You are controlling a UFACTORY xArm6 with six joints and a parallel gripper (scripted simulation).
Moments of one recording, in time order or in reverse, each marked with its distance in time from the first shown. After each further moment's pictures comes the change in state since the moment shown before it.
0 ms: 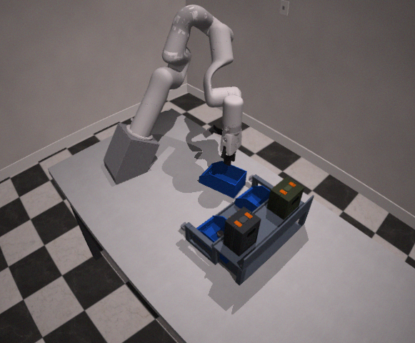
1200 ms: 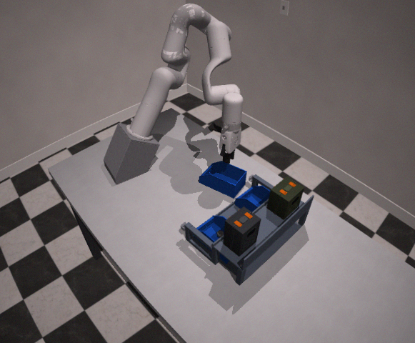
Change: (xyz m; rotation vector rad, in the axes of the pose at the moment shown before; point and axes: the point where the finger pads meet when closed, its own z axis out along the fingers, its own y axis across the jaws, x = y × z) arm 0.005 -0.001 -0.010 0.007 0.009 0.002
